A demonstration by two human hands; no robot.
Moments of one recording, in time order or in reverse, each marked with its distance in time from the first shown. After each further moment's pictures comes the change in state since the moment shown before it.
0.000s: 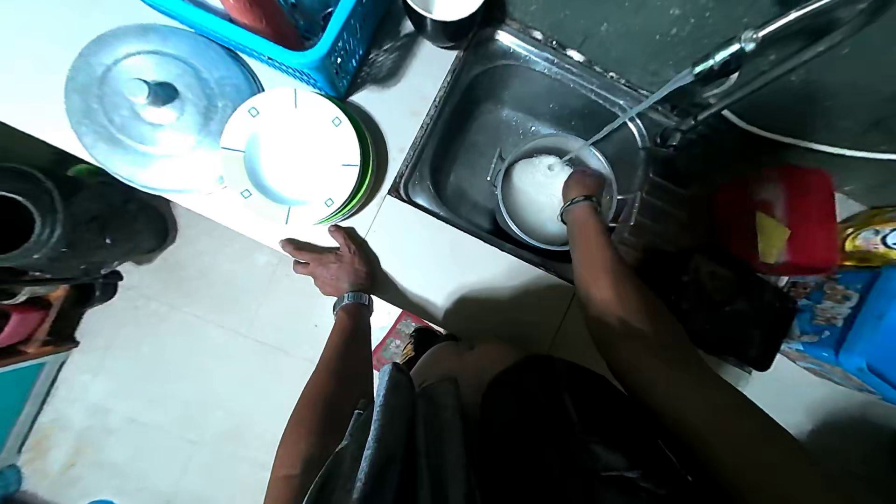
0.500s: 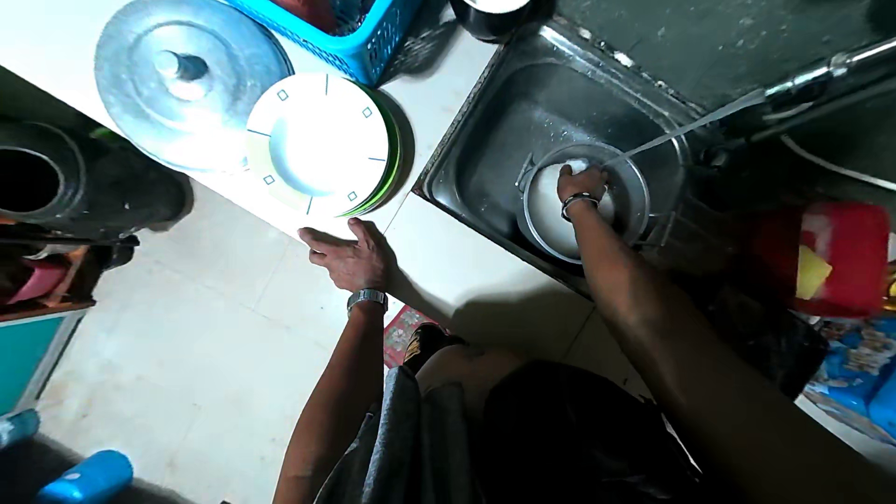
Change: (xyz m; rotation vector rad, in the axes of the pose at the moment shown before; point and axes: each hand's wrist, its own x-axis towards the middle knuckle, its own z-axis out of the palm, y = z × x) left_hand 0.007 0.011 0.000 -0.027 0.058 -0.037; right_hand 0.031 -0.024 0.058 -0.389 0.004 -0.132
